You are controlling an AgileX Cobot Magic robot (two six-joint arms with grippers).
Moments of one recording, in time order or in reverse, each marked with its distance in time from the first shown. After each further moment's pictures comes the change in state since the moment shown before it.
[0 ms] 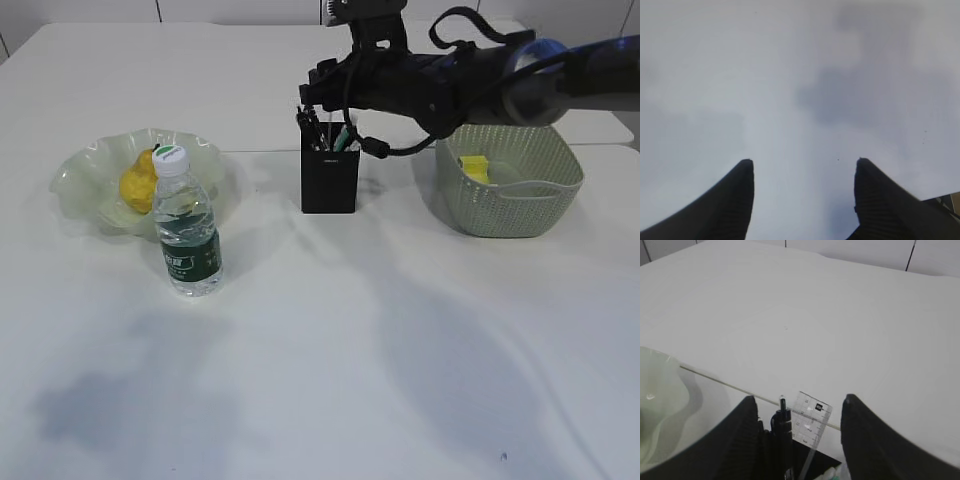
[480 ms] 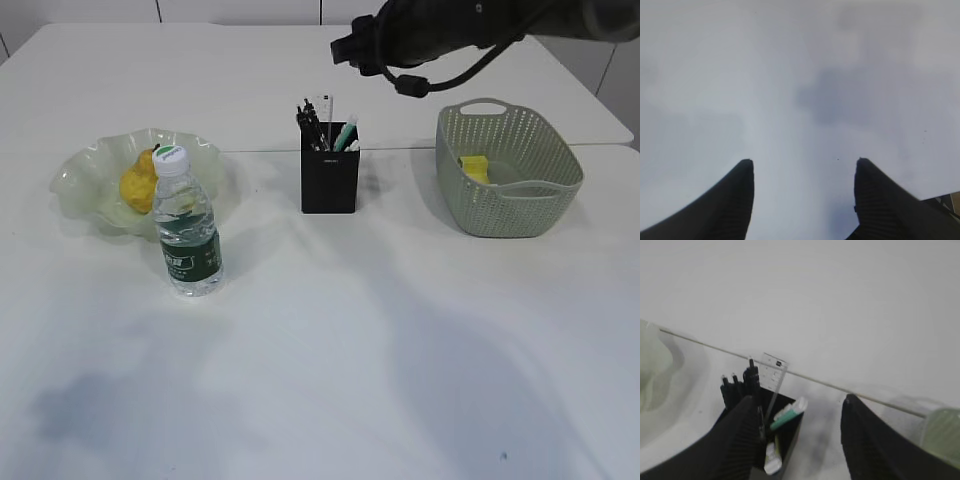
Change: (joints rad) left arm 0.000 0.000 0.000 0.000 0.000 0.000; right arm 0.000 -0.194 0.000 0.004 0.424 -0.013
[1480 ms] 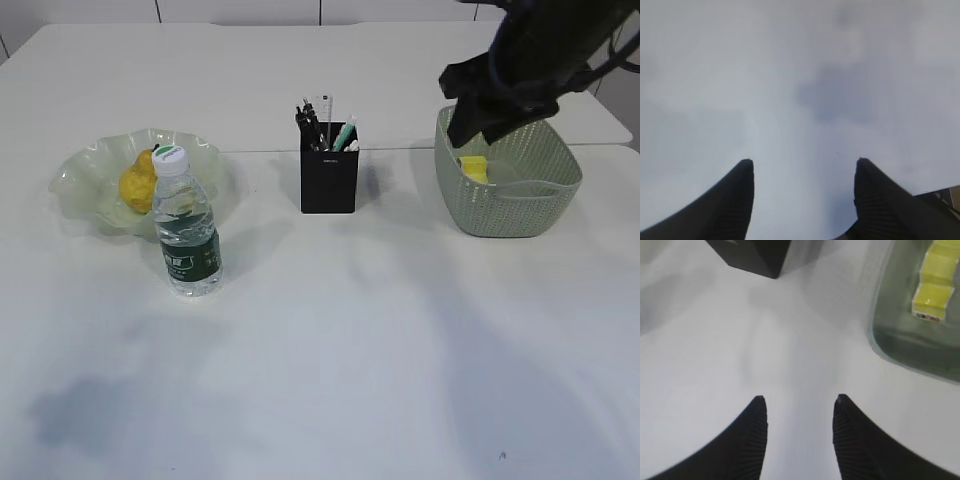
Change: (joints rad) left arm 0.000 -0.004 0.000 0.000 0.024 0.000; right arm -0.180 -0.202 0.110 0.442 0.687 -0.344
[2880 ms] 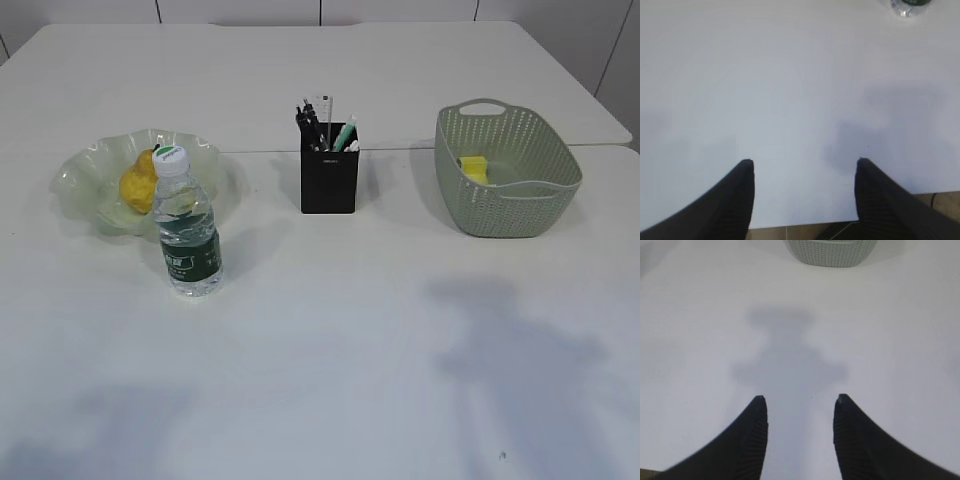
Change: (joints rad) left arm 0.000 -0.444 0.000 0.152 0.244 -0.148; right arm -0.156 -0.901 0.734 -0.066 -0.035 0.048
